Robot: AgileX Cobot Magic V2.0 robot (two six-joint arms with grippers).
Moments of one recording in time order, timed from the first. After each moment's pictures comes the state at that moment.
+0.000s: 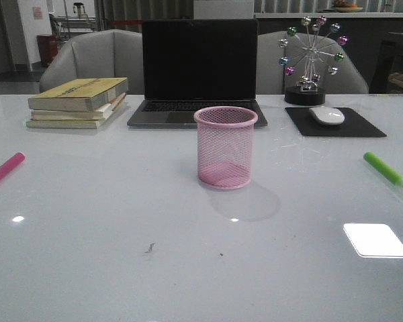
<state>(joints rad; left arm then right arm) -0.09 0.70 -0.73 -0.06 0.36 0.06 -0.02 0.79 -0.82 0.03 0.66 -0.10</state>
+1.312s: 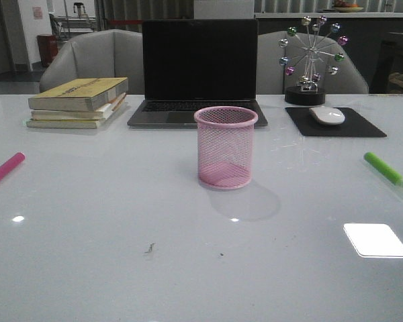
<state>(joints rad) -0.09 0.70 -0.73 -0.14 0.44 0.06 -0.02 0.80 -0.82 0.03 0.70 -0.09</state>
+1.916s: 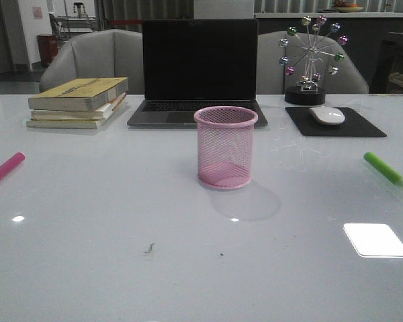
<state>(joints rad) -0.09 0.70 -0.73 -0.14 0.45 0.06 -0.02 1.24 -1.09 0.05 0.65 -0.09</state>
